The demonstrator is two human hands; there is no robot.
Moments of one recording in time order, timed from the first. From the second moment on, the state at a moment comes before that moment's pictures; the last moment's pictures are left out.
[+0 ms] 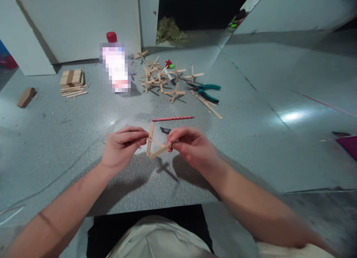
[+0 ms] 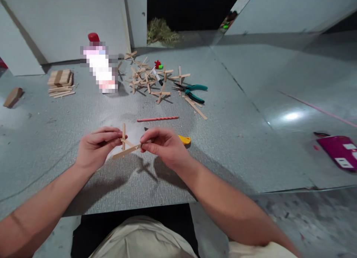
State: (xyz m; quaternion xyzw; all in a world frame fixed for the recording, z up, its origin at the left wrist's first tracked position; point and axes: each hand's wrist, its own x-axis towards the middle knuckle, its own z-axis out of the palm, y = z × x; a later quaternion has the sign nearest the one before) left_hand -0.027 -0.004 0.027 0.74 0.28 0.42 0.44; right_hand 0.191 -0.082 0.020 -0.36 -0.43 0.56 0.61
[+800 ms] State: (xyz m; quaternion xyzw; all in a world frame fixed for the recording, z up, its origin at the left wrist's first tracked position) left_hand -0.022 -0.006 0.022 0.64 0.33 0.41 0.56; right_hand 0.187 -0.084 0.021 -0.36 -0.46 0.53 0.62
